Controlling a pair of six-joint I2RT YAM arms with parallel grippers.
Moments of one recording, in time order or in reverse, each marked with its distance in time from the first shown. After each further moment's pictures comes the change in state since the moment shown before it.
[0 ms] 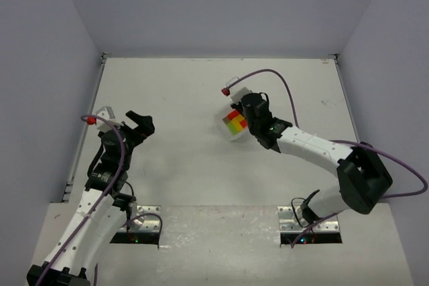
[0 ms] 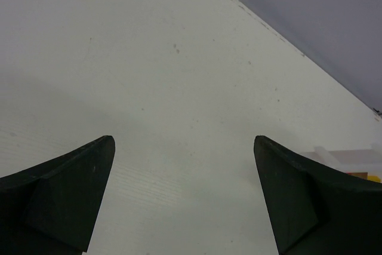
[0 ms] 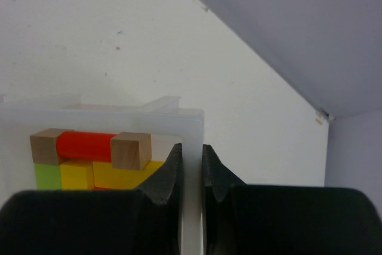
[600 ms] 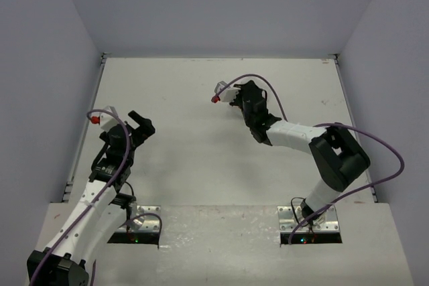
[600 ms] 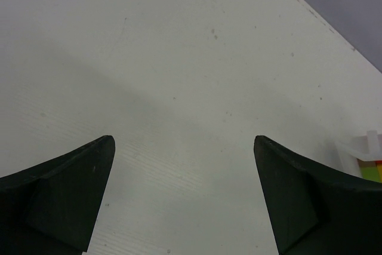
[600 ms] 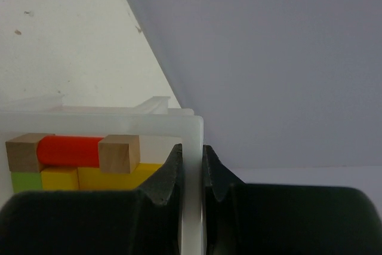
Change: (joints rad) left arm 0.000 0.082 0.000 -0.020 -0.066 -0.015; right arm -0.068 0.205 -0.009 0.379 -0.041 -0.629
